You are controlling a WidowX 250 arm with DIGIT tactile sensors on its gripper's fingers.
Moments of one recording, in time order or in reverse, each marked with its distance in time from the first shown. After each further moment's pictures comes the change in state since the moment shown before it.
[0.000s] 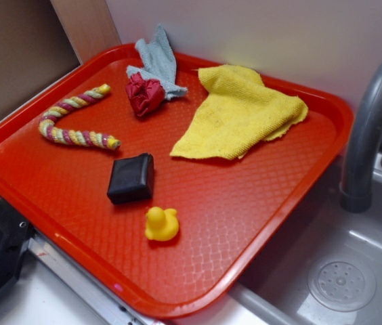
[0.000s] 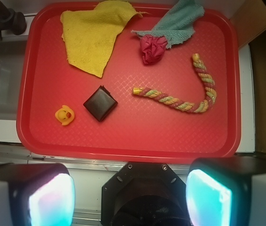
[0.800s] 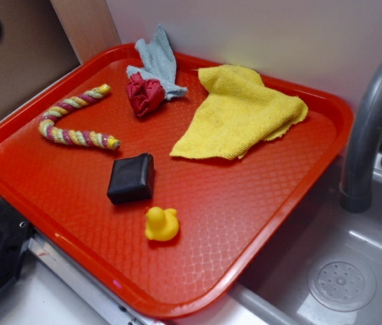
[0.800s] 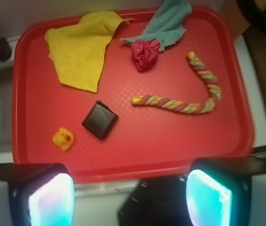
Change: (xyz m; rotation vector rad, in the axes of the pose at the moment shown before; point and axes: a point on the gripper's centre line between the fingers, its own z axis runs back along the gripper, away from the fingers) arm 0.014 -0.018 -0.034 -0.036 -0.085 0.202
